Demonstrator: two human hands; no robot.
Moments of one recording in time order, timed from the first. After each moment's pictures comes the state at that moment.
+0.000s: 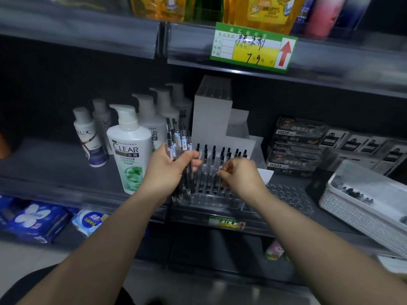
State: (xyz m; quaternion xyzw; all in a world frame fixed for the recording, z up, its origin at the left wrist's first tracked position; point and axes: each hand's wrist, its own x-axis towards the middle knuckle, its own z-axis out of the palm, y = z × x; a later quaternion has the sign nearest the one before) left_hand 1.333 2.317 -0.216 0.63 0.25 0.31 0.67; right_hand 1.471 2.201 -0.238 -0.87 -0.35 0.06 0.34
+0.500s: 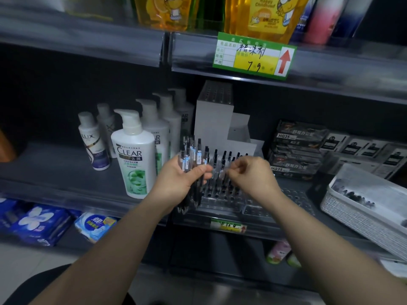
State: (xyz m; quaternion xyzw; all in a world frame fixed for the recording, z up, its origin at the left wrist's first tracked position) left_hand 1.330 2.306 -0.219 0.66 0.22 0.24 0.68; right_hand 1.468 2.182 -0.215 -0.87 -0.35 0.02 0.34
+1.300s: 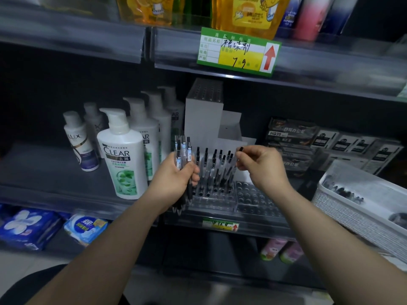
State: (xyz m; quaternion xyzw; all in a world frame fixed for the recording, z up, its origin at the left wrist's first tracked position) left_hand 1.339 2.300 -0.217 0.71 0.25 0.23 0.62; right_hand 1.489 2.162 -0.202 -0.81 -0.31 0.02 0.50
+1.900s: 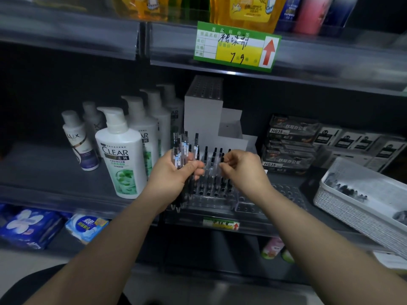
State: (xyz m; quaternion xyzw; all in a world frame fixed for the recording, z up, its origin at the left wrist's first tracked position) left_hand 1.341 2.301 -0.219 0.65 0.25 0.25 0.67; right_hand 1.482 2.185 -0.224 -0.85 -0.38 -0.02 0.36
